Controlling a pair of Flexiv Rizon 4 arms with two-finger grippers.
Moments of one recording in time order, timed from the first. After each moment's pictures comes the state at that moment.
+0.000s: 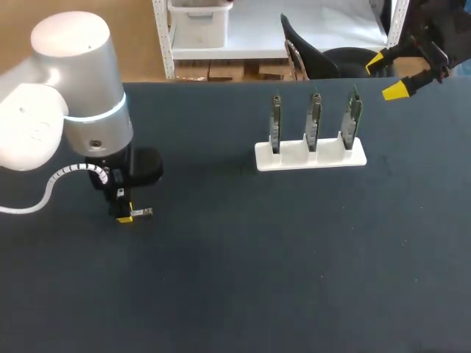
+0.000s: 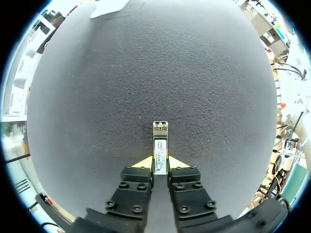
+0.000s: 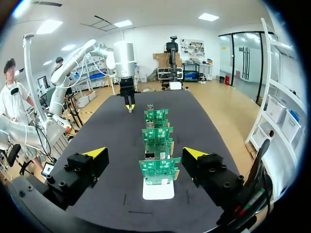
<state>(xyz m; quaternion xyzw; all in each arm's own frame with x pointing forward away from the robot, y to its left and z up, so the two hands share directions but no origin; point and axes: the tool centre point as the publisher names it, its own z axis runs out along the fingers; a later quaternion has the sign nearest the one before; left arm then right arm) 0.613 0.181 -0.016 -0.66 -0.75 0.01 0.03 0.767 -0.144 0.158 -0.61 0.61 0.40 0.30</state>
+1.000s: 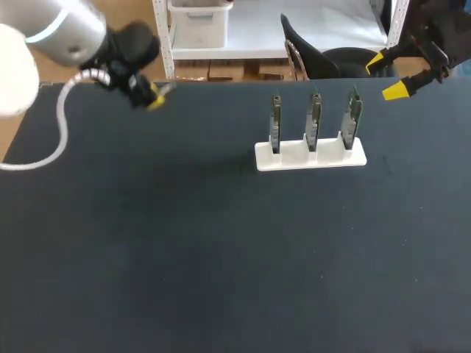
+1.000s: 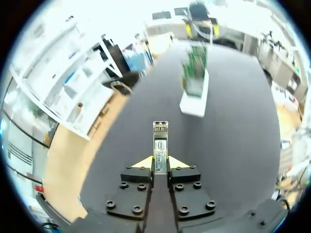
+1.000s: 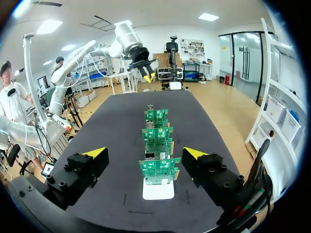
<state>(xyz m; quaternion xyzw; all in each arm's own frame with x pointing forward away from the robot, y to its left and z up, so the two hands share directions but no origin) 0.766 0.101 0.155 -0.54 -0.79 0.07 -0.28 0.767 -0.144 0.158 -0.61 0.61 0.40 0.30</state>
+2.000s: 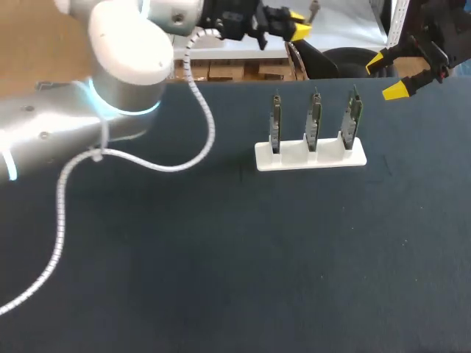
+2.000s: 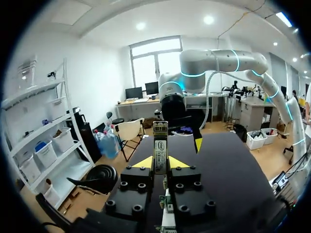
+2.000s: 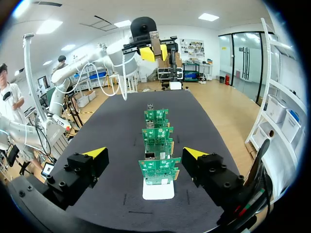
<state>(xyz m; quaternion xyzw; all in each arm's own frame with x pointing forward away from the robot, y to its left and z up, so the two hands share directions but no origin) 0.793 -0.170 0.256 -0.55 -0.60 0.35 -0.47 0.767 -0.144 0.158 -0.61 0.61 0.40 0.30</state>
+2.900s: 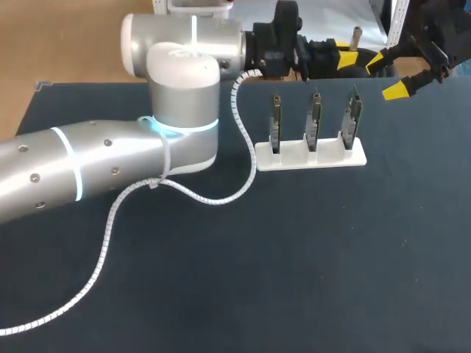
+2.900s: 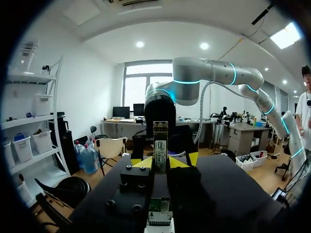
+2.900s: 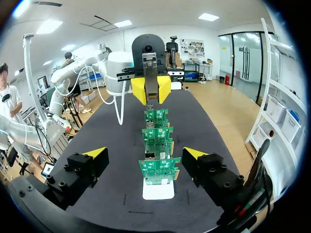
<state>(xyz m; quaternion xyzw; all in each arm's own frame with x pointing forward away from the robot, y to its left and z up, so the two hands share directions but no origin) 0.779 -0.250 0.212 -0.51 -0.54 0.47 -0.48 0.767 -0.144 0.158 -0.61 0.61 0.40 0.30</state>
